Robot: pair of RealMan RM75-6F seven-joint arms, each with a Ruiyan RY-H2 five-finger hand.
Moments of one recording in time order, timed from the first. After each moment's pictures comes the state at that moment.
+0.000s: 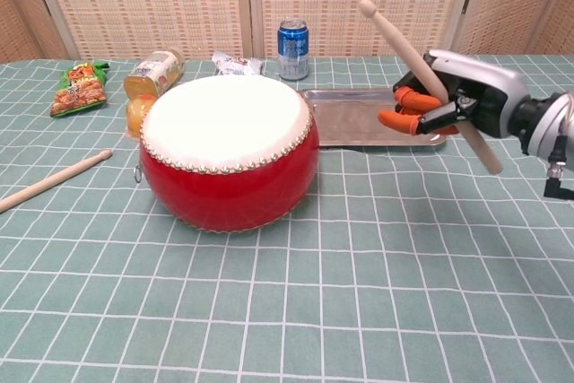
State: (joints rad) left arm -0.10 -1.25 -0.03 -1.37 1.50 1.46 -0.08; right arm 0.72 -1.54 0.07 -1.21 -1.56 1.06 0.88
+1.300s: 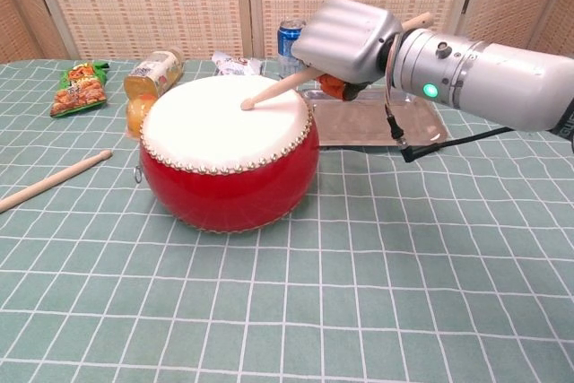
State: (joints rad) left arm -0.08 -1.25 -0.02 -1.36 1.51 1.47 -0.11; right arm 1.04 -1.62 0.14 -1.22 -1.30 0.92 -0.81
